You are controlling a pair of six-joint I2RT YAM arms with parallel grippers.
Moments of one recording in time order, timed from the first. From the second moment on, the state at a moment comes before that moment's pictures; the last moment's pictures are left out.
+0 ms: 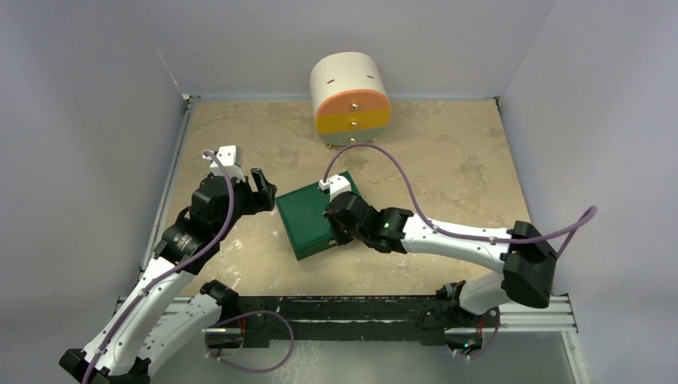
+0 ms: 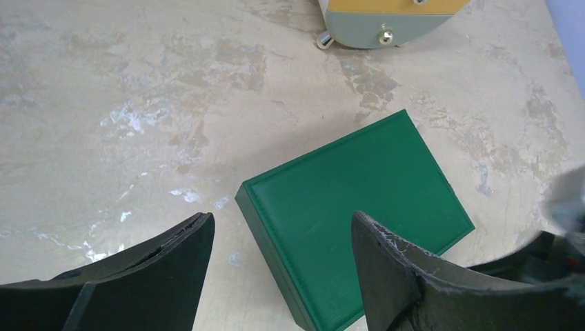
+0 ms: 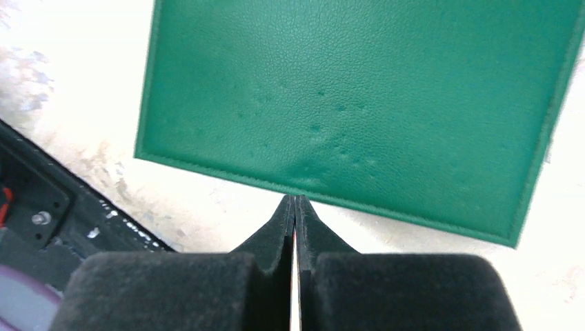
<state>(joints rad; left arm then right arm) -0.50 0.70 0.84 -0.54 -0.26 -0.41 1.11 1.48 1.03 -0.36 0.27 0.46</state>
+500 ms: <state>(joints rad) -0.50 0.81 0.69 -0.57 -0.22 -0.74 1.11 1.16 0.90 -0.33 0.45 0.50</state>
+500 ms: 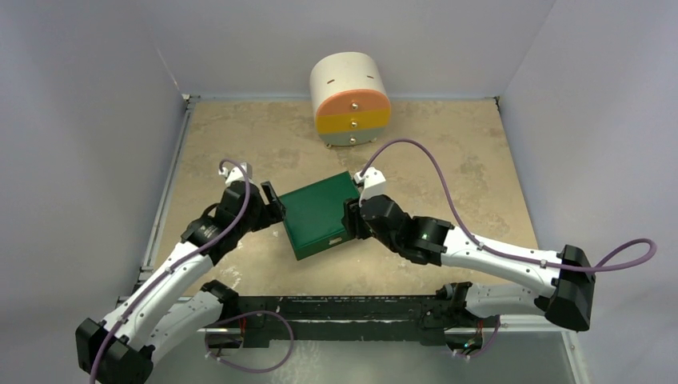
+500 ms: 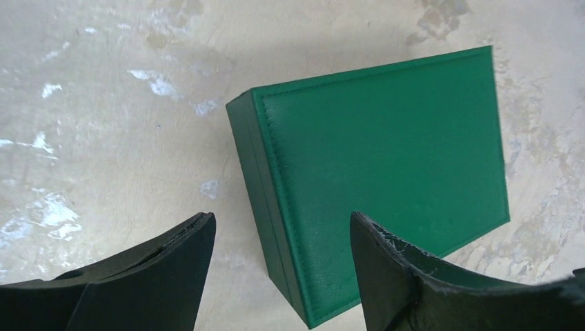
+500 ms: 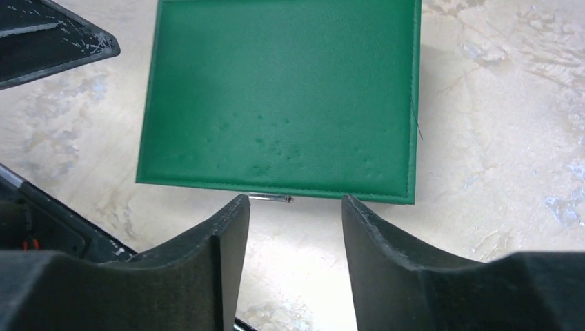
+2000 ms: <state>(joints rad) -0.50 1.57 0.85 0.01 0.18 -0.83 1.11 0.88 0.70 -0.41 0.49 0.63</state>
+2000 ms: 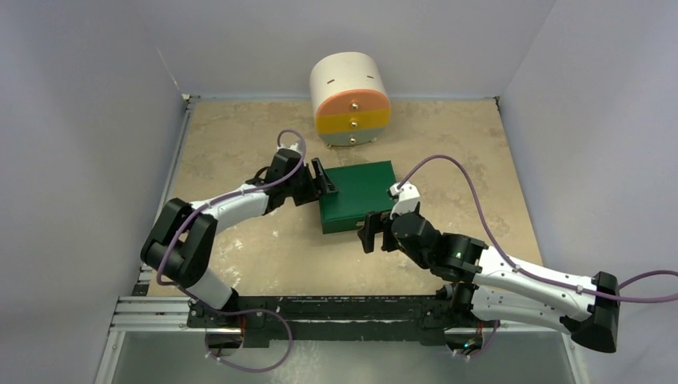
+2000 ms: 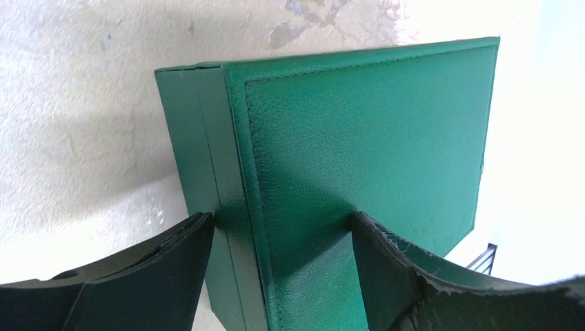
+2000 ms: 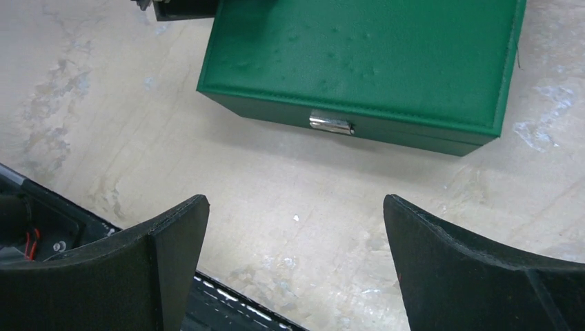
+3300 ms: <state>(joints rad) -0.50 0.91 1.08 -0.54 -0.33 -0.43 0.47 0.90 0.81 -0.44 0.30 0.44</state>
